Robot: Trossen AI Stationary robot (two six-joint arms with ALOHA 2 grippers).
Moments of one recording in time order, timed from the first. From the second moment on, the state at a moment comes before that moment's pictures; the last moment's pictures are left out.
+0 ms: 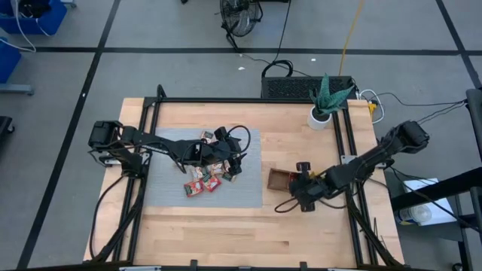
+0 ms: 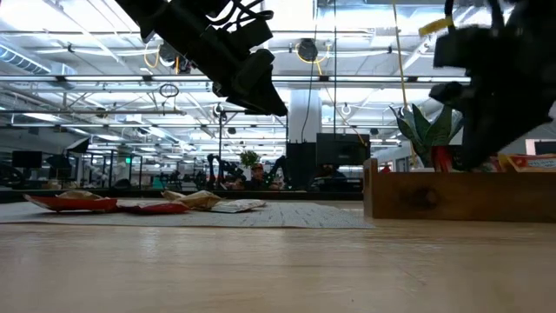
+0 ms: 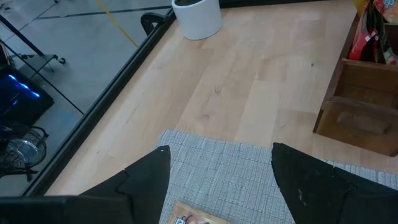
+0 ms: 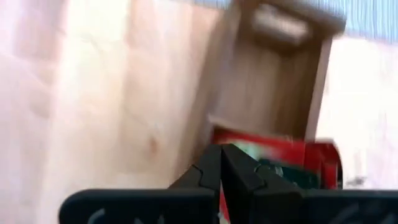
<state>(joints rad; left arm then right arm) -0.03 1.62 0.97 0.08 -0.47 -0.01 0.48 1.34 0.73 -0.62 0.34 0.31</state>
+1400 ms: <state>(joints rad) -0.03 1.62 0.97 0.04 -0.46 -0.01 0.69 1.09 0.57 -0.78 0.20 1.03</state>
